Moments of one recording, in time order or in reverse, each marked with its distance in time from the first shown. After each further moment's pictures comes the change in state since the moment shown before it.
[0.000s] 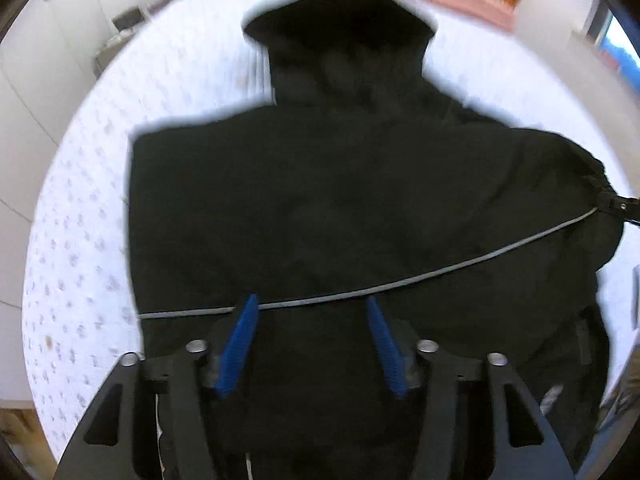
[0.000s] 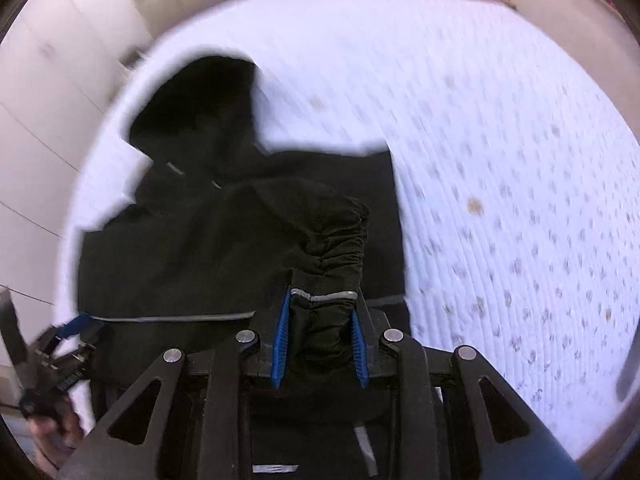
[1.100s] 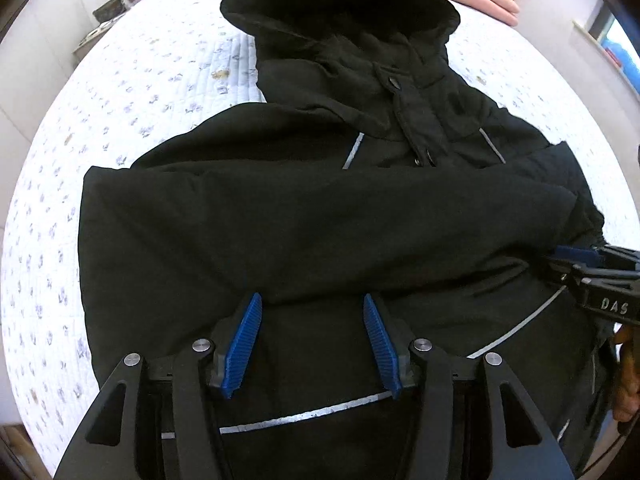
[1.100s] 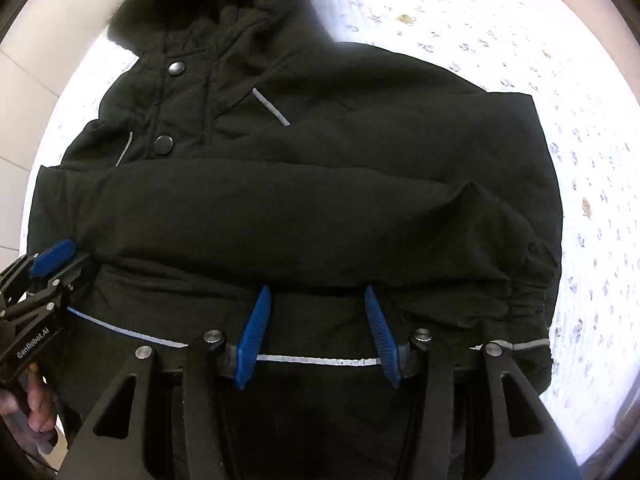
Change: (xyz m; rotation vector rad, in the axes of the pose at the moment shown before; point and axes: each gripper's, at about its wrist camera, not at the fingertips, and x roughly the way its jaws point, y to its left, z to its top) left arm 0.041 0.013 0.051 -0.005 0.027 -0.081; right arm 0.067 0.082 0.020 -0.135 0.147 0.011
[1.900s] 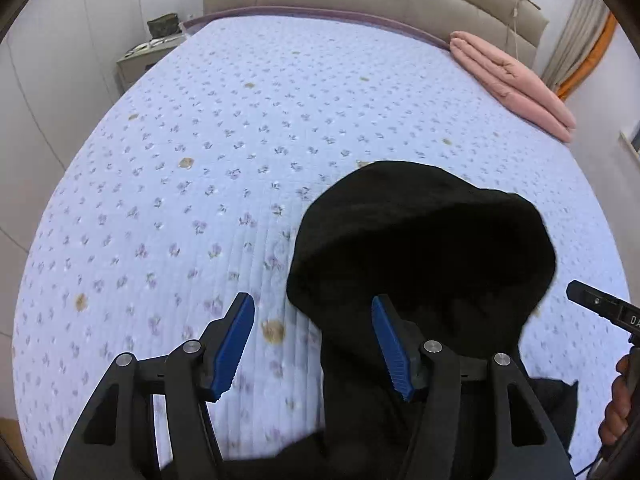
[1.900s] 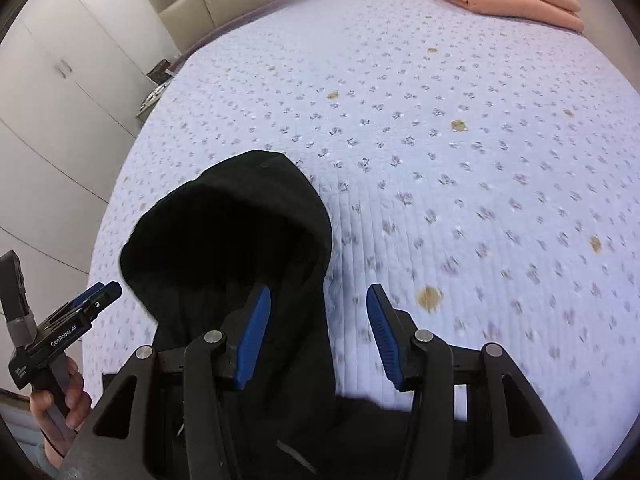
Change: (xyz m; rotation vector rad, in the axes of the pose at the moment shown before) left arm 0.009 0.067 0.219 -0.214 -0.201 0.037; right arm -0.031 -0.039 0.251 0.074 -0.245 0.201
